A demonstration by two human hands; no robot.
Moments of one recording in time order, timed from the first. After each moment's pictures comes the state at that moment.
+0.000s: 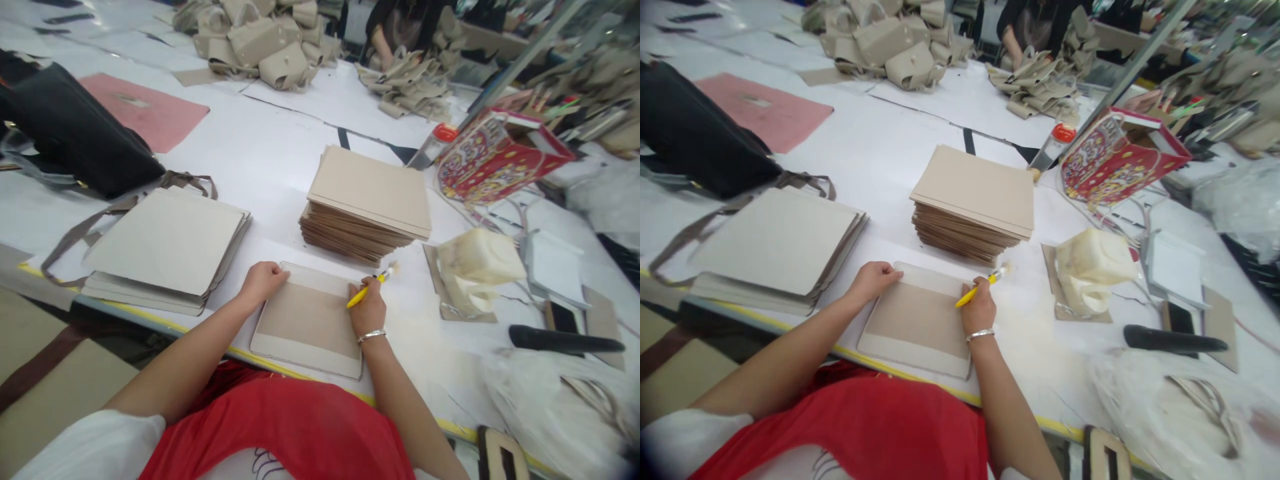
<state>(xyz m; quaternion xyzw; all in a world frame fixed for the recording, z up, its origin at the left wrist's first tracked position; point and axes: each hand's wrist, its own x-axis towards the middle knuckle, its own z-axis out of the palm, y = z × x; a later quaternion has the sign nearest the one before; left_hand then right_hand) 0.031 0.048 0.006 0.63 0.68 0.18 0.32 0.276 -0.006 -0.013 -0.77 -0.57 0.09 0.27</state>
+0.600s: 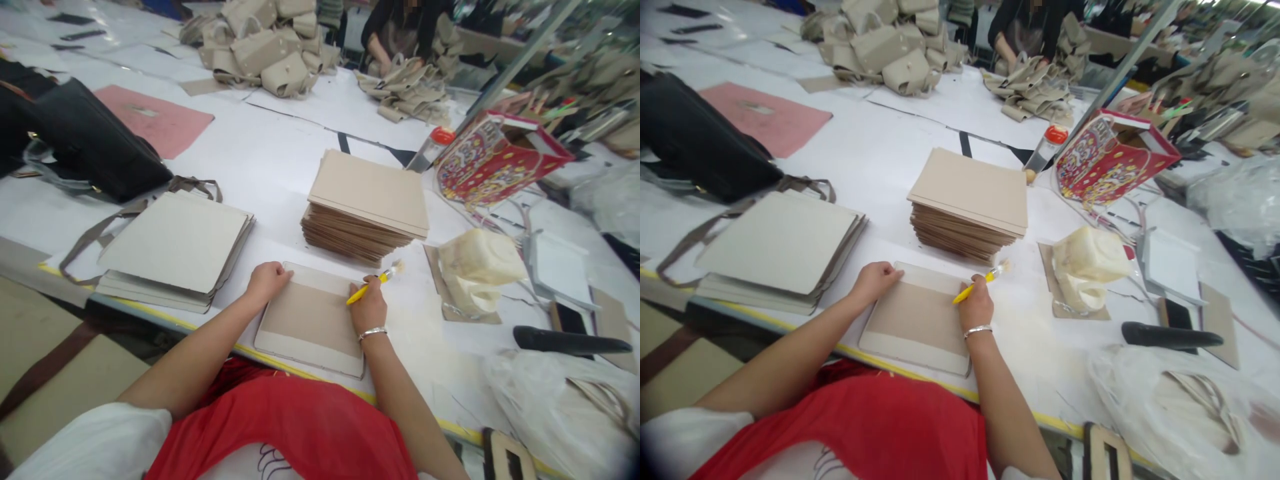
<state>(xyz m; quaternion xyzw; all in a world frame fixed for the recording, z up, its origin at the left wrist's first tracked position) 0.035 0.047 0.002 0.65 0.69 0.16 0.27 0.277 -0.004 -0.015 -0.77 -0.58 0.08 0.26</state>
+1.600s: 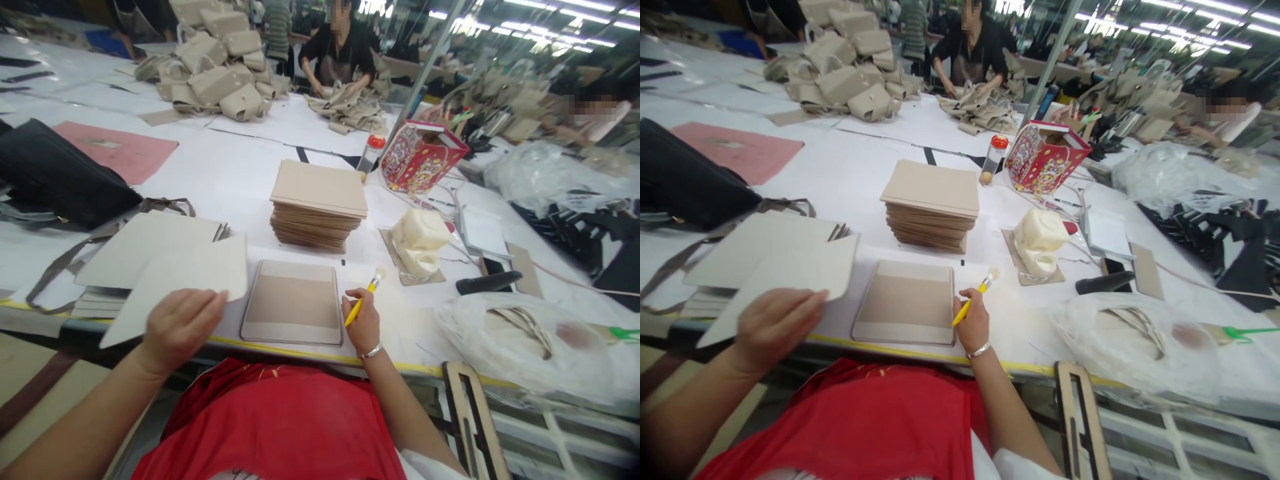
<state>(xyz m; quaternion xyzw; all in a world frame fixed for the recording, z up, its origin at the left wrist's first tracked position) -0.051 -0.075 0.086 0.88 0.35 0.28 -0.19 0.299 -0.108 0.004 -0.71 -0.59 0.06 0.38</state>
